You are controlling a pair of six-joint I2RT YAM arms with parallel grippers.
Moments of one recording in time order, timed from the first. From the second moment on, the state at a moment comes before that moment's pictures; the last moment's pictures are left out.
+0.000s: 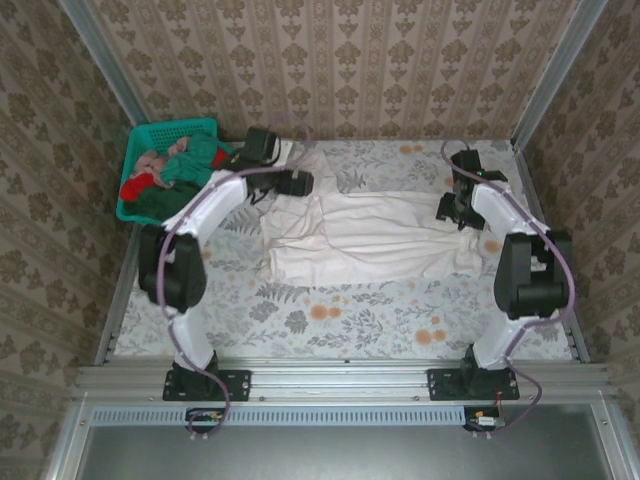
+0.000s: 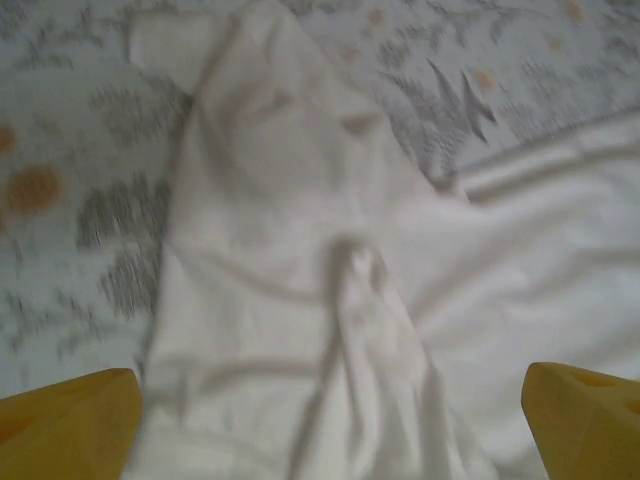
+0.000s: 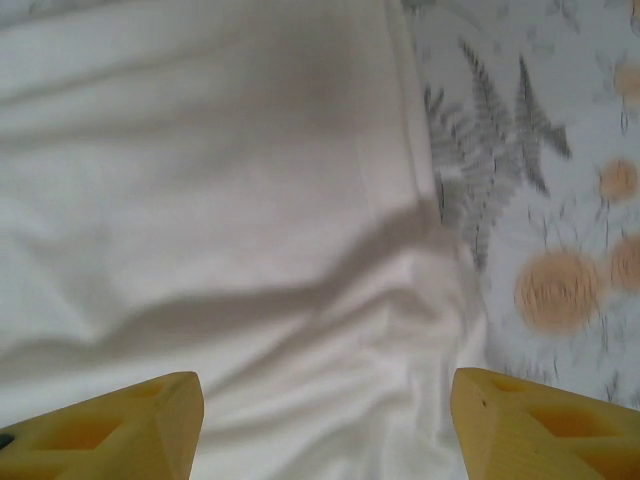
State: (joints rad) left arm -0.40 1.98 1.73 -0.61 0.14 -0.09; right arm -0.03 1.81 1.40 -0.82 0.20 0.34
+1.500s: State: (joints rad) left arm -0.31 2.79 2.57 -0.51 0.38 -0.46; right arm -0.20 2.34 1.90 -0.77 -0.02 0.32
